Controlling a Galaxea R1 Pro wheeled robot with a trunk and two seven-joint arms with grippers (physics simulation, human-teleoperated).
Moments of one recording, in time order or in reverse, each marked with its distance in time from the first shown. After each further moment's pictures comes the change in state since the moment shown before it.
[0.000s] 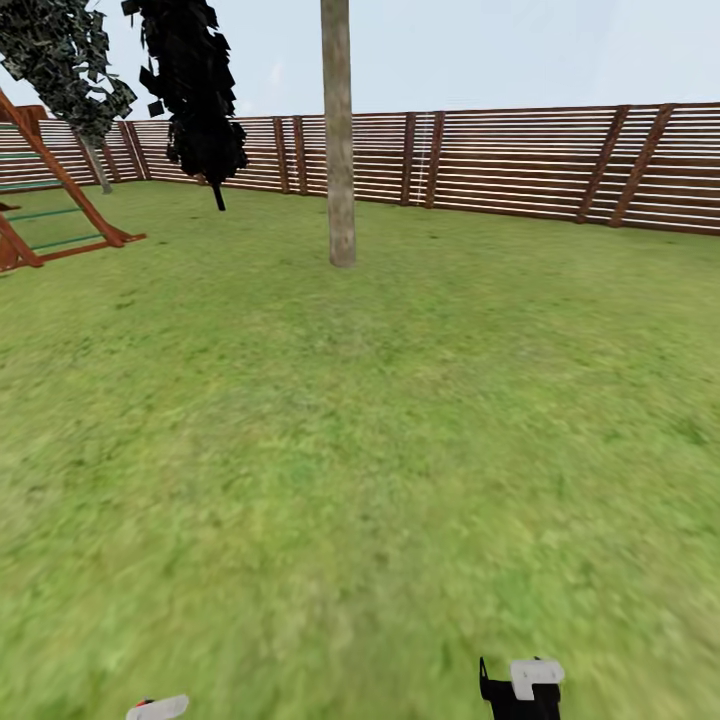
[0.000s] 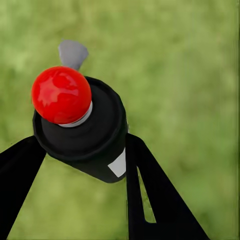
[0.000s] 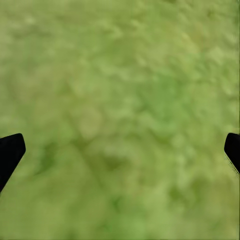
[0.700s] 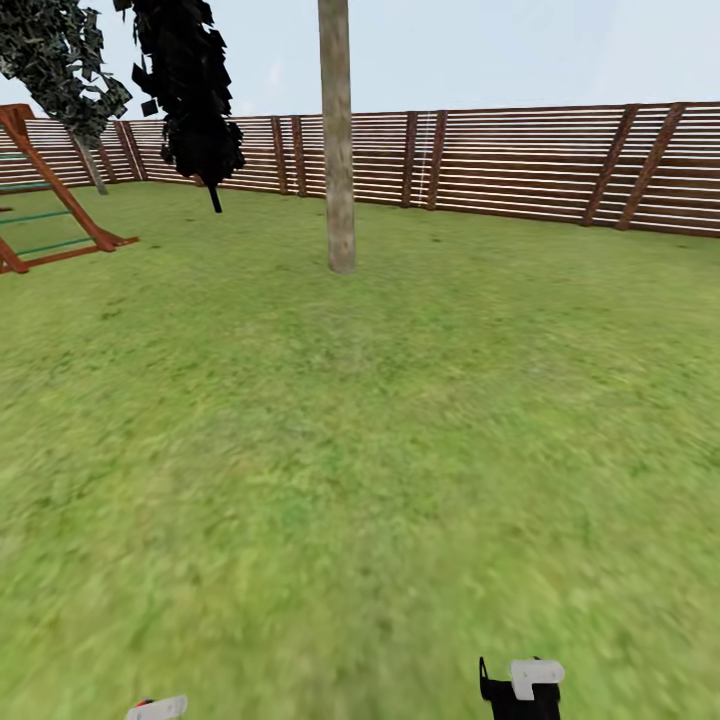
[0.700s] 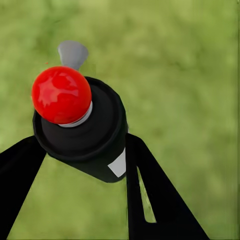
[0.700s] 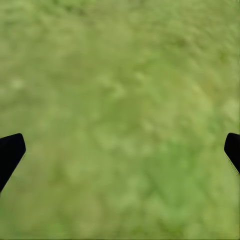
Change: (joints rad) left arm 0.000 0.000 0.000 0.000 0.000 0.000 0.000; right arm 0.000 0.000 0.000 0.000 0.000 0.000 0.000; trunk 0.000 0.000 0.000
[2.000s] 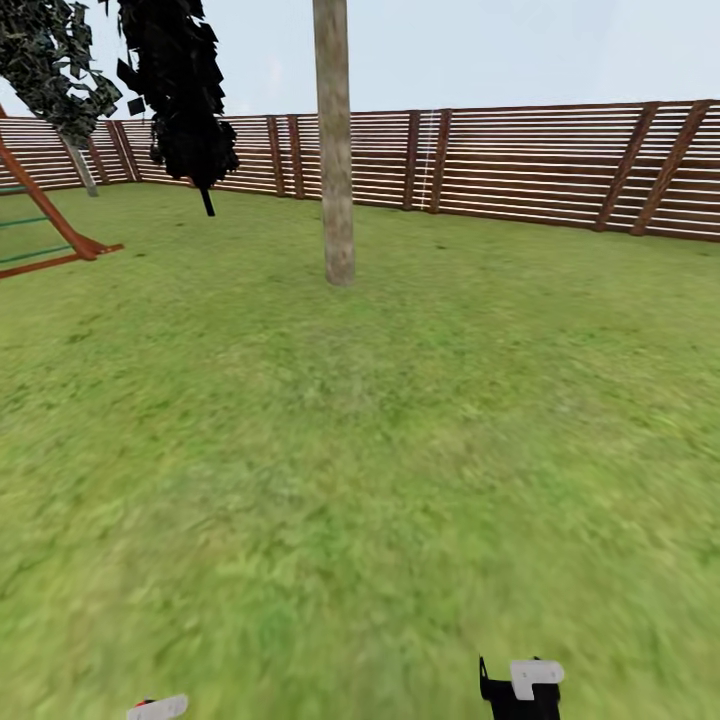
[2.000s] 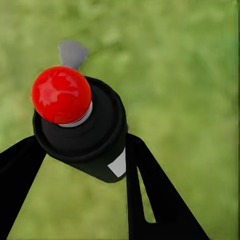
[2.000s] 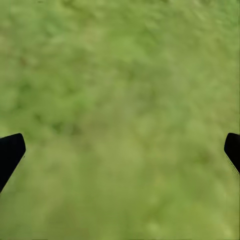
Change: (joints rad) left arm 0.000 0.000 0.000 0.000 0.000 -0.001 0.000; right arm 0.000 0.000 0.000 0.000 0.000 0.000 0.000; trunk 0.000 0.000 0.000
